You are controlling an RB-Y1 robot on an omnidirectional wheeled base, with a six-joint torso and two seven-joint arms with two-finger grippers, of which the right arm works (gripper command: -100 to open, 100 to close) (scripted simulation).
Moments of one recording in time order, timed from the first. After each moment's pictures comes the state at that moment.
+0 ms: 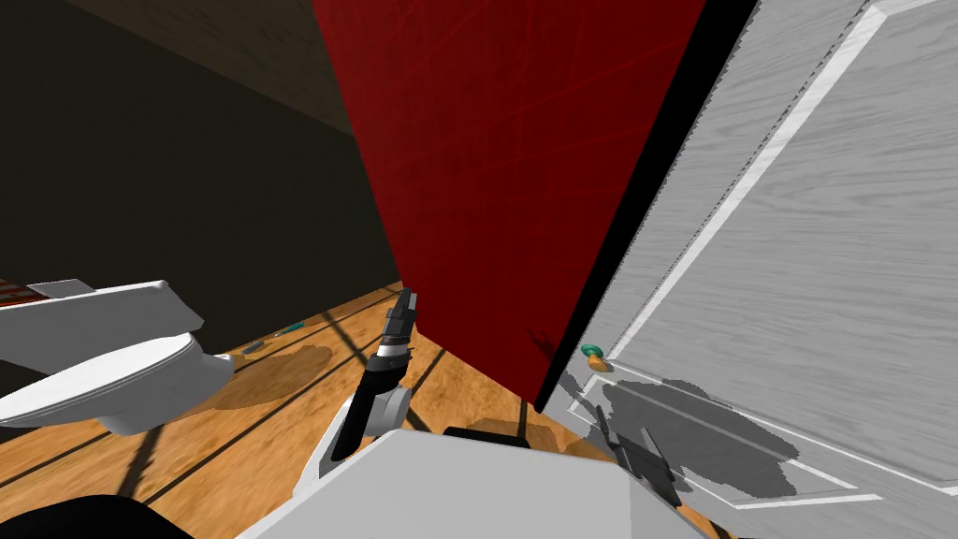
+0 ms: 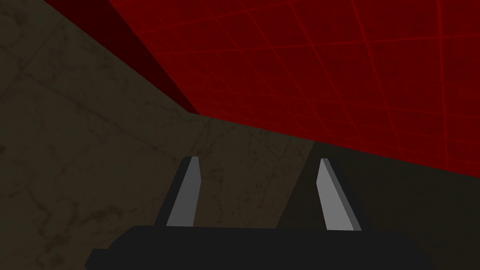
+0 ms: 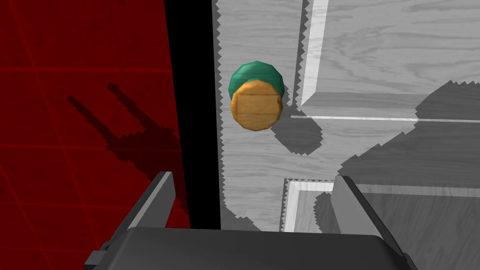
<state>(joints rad) 0.44 -0.44 0.31 -1.05 -0.83 -1.03 -1.41</state>
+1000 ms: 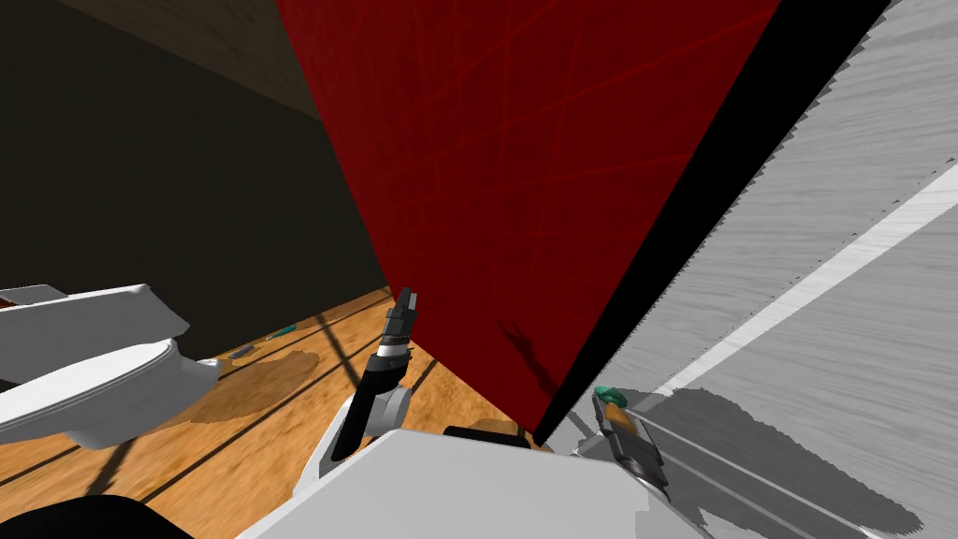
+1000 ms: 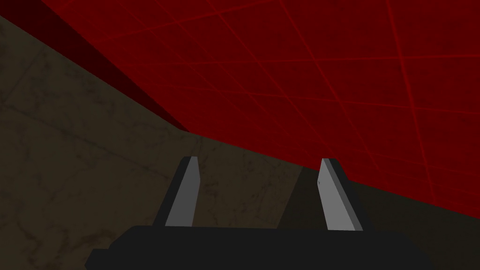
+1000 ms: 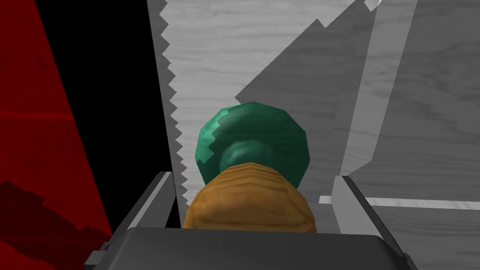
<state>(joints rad) 0.38 -0.42 0.28 -1.03 -0.84 -0.99 -1.39</state>
